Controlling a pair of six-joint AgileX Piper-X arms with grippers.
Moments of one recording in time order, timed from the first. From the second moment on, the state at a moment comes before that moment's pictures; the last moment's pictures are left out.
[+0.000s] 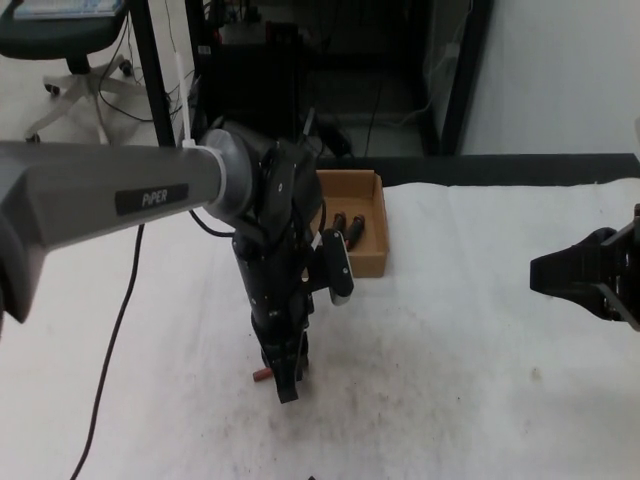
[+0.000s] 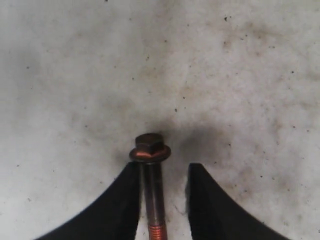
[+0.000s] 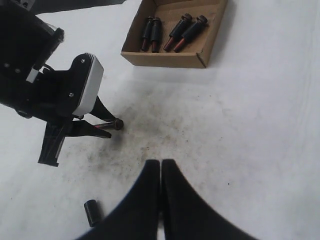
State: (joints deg) left arm -32.4 113.3 -78.2 53.7 7.1 50.2; right arm 6.1 53.1 -40.3 34.8 -28.6 9.4
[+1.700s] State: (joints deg) left arm -32.0 105.9 -78.4 48.8 16.4 16.7; right arm 6.1 53.1 -38.7 34.0 -34.0 8.2
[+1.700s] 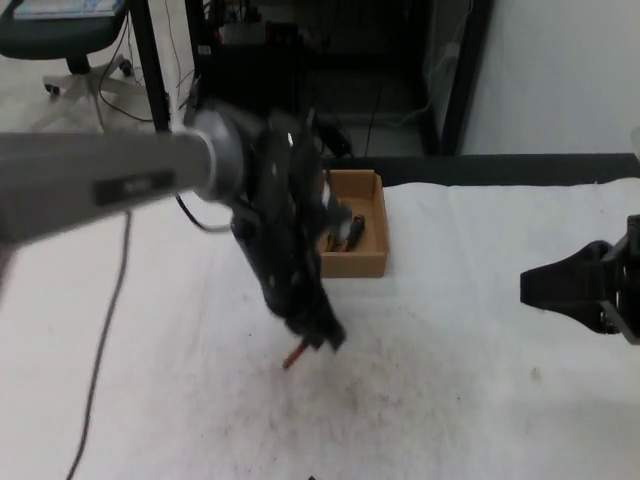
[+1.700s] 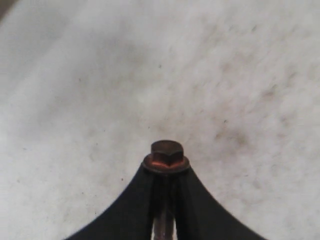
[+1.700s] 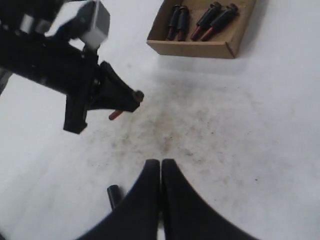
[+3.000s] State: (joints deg) left arm -21.8 57.0 -37.5 31.0 6.3 6.4; right arm 41.2 99.1 -71.0 56.7 -13.9 -4.0
